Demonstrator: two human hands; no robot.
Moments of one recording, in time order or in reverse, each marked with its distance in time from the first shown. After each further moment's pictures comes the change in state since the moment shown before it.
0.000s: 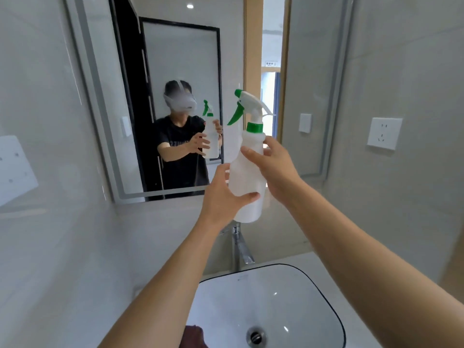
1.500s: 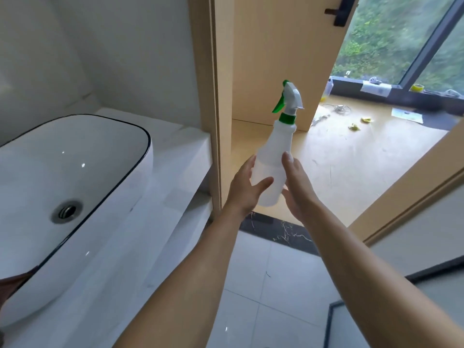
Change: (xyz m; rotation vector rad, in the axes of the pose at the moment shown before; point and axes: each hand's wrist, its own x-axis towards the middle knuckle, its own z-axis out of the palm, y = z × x) left_hand -0.435 -0.122 0.349 -0.427 -1.161 -0.121; right_hand -0.530 0.246 -0.224 -0.074 1.075 0.545
